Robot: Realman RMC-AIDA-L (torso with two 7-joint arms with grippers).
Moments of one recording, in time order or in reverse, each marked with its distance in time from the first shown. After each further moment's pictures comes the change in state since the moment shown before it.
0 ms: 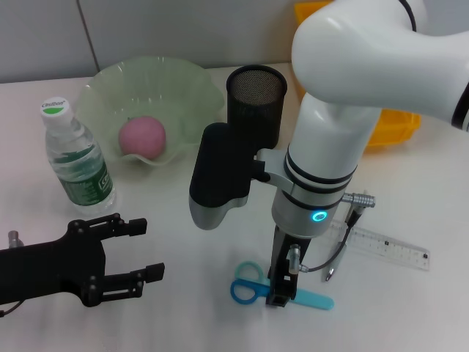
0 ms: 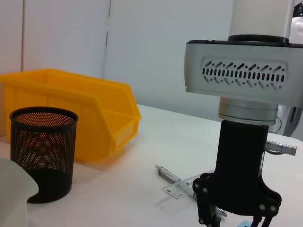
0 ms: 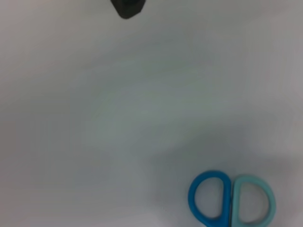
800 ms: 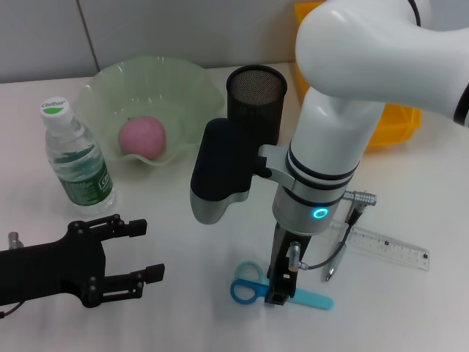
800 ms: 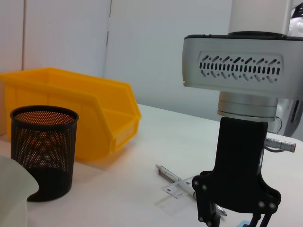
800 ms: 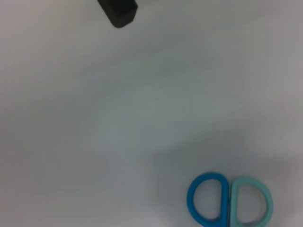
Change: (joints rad) left arm 0.003 -0.001 0.000 0.000 0.000 0.000 -0.002; right arm -0.002 0.000 0.025 0.002 -0.001 -0.008 -0.002
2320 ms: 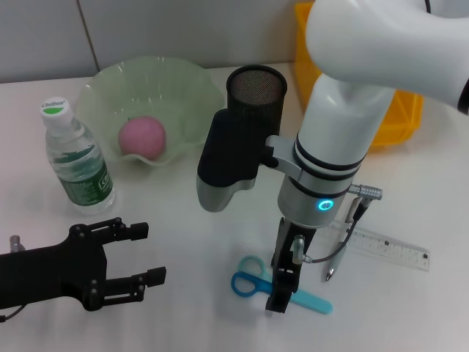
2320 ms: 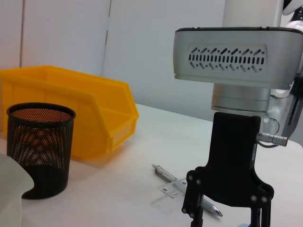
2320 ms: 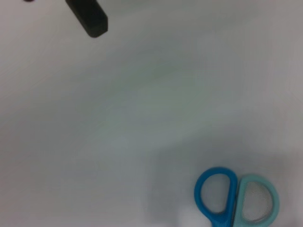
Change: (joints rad) left arm 0.005 -0.003 0.004 0.000 0.000 0.005 -0.012; right arm 0.004 0.000 0.066 0.028 -0.011 -0.023 -0.026
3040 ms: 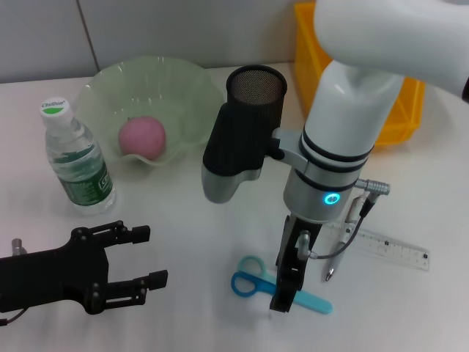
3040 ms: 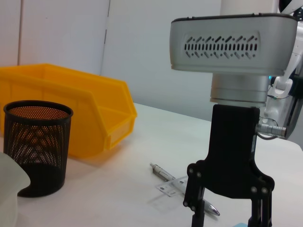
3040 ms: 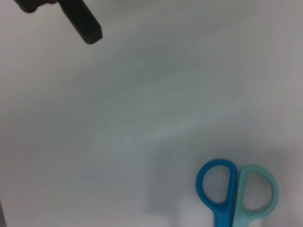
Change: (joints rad) left arm 0.005 -0.005 0.004 0.000 0.000 0.000 0.000; right arm 0.002 0.000 0.050 -0.001 -0.014 -0.046 -0.005
